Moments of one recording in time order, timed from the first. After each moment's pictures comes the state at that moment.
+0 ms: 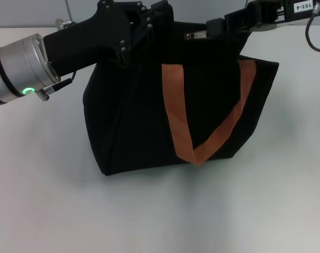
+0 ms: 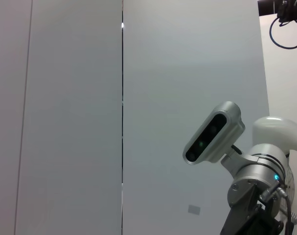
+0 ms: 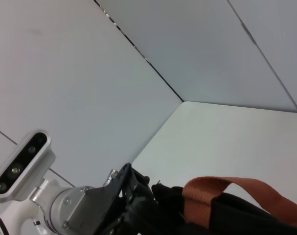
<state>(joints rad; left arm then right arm) -0.74 -2.07 0.51 0.38 1.73 1.72 -1.00 0.77 2.04 -0.77 -1.12 -2.03 -1.74 2.50</state>
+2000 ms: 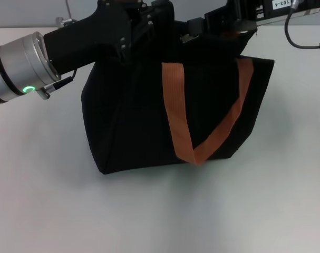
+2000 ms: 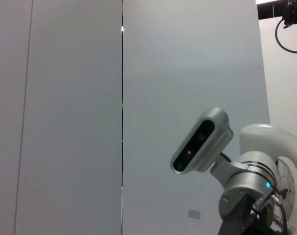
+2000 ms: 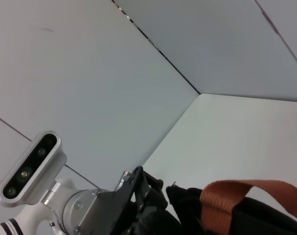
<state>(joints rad) -0.75 -2.07 0.51 0.38 1.72 1.73 -1.00 0.84 2.02 -0.78 -0.98 -2.03 -1.71 2.47</state>
